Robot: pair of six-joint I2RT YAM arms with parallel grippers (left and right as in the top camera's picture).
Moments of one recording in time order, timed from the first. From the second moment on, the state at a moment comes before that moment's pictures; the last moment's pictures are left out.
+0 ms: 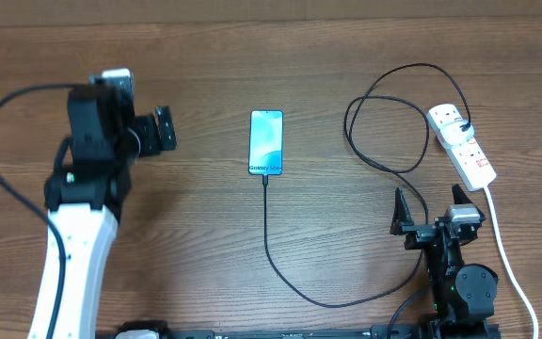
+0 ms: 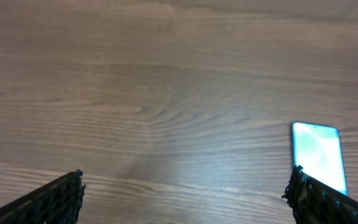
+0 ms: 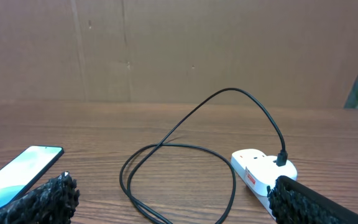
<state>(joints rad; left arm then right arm) 0.01 1.25 1.09 -0.54 -0.03 -0.10 0.06 0.01 0.02 -0.03 0.01 -0.01</state>
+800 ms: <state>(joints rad) 0.01 0.74 0.72 -0.41 0.09 -0.10 0.06 0.01 0.02 -0.03 0.01 -0.01</state>
